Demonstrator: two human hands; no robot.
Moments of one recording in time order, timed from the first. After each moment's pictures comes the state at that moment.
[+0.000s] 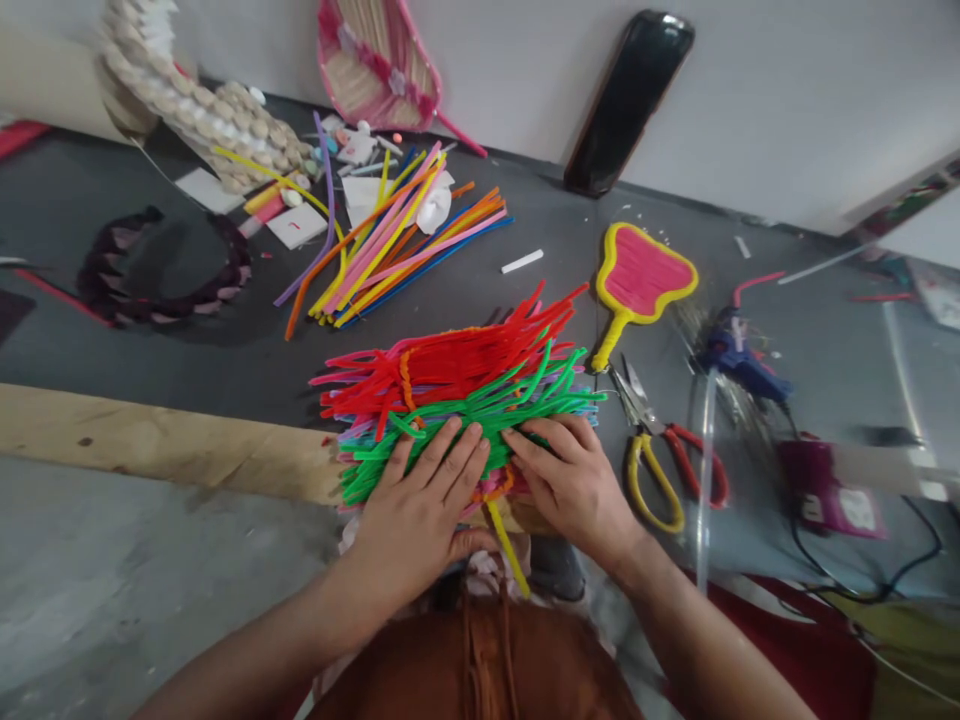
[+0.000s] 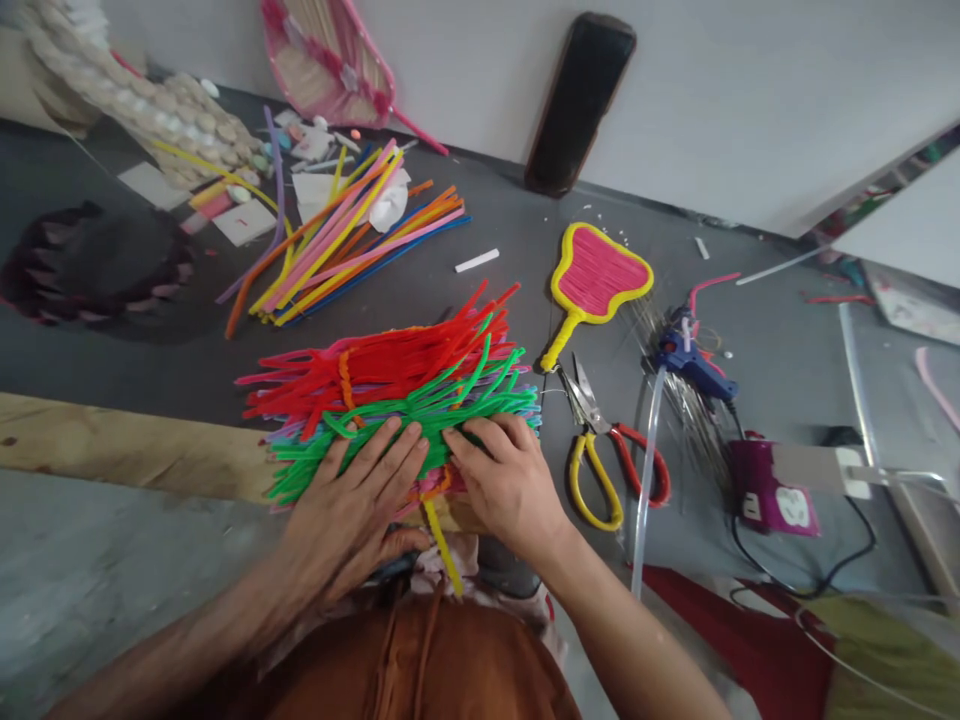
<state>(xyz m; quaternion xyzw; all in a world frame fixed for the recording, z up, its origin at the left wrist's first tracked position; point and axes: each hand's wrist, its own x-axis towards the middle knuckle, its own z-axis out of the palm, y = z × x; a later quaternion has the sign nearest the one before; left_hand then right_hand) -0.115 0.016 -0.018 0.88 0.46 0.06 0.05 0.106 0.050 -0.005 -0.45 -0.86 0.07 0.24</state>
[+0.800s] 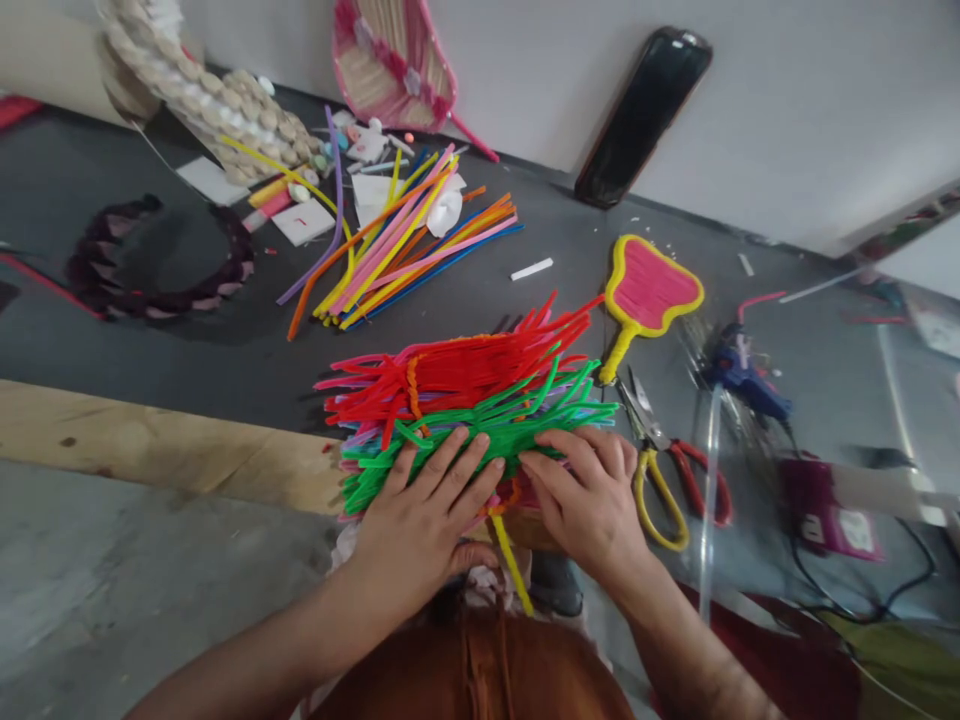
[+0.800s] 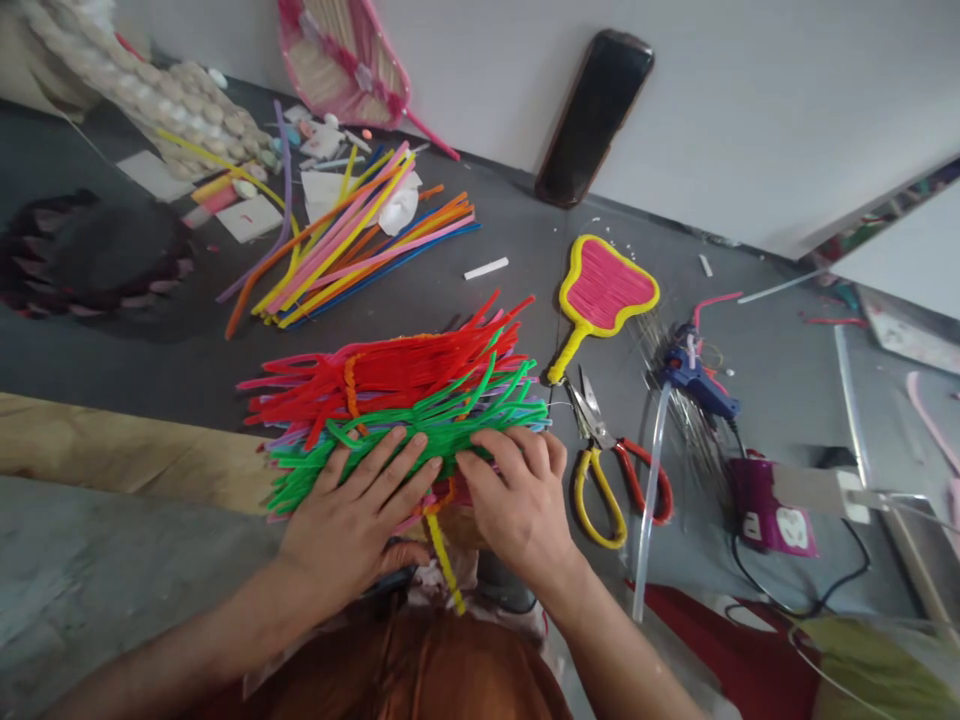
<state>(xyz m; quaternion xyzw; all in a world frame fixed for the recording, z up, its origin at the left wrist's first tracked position) -0.117 0.016 -0.021 0.88 0.45 0.10 0.04 0.101 0.044 0.000 -0.50 -0.84 -0.02 0.21</state>
